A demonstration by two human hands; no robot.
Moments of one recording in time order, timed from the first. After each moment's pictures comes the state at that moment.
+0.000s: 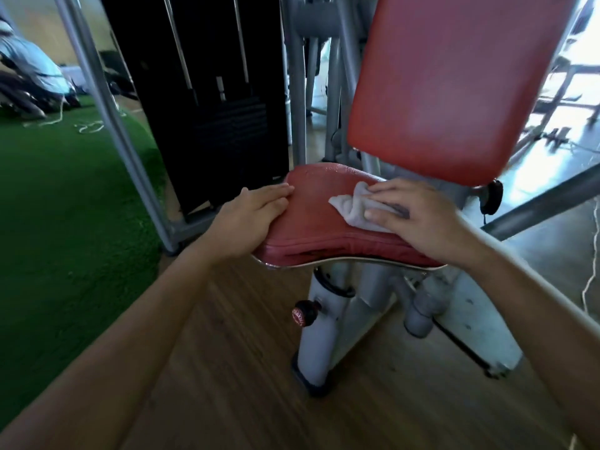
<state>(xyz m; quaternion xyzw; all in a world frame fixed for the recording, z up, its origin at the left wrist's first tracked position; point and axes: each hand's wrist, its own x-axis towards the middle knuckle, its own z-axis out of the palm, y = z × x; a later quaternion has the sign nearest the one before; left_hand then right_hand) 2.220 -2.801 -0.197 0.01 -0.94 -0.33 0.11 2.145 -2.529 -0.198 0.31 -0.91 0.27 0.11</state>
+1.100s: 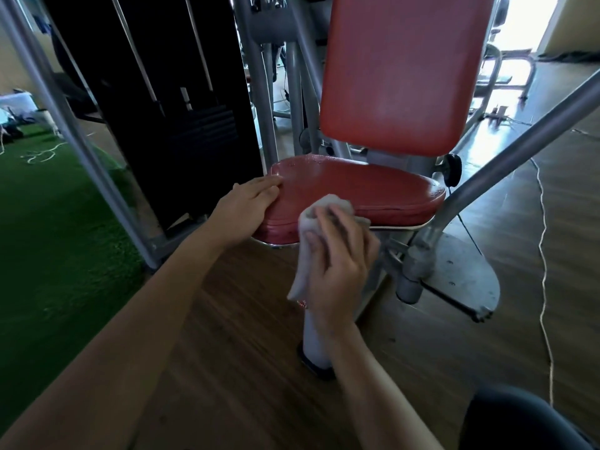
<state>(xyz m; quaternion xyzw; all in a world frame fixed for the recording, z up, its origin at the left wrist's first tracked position) 2.217 -2.812 -0.201 -0.04 -0.93 -0.34 0.10 2.259 -2.666 -0.304 0.06 -0.73 0.47 0.49</state>
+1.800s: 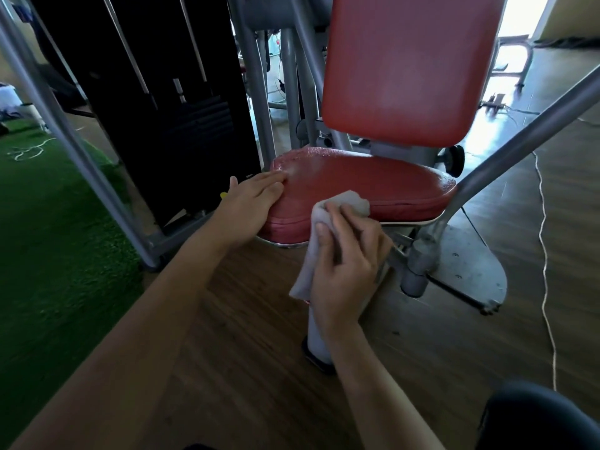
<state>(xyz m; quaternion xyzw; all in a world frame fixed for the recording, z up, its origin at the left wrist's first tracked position) 2.213 -2.819 -0.205 -0.08 -0.93 -0.35 0.09 2.261 -2.677 -0.297 0.02 -0.71 0.49 0.50</state>
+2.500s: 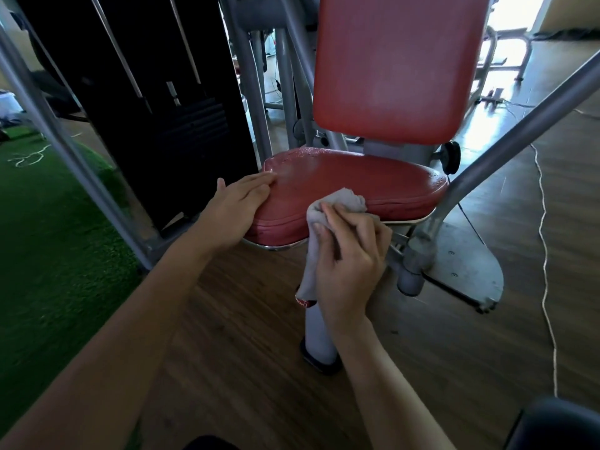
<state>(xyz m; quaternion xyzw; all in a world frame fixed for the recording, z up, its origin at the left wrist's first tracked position) 2.212 -2.820 -0.207 -0.08 -0.93 -0.35 0.10 2.250 -2.656 -0.297 0.05 -0.72 0.44 0.53</state>
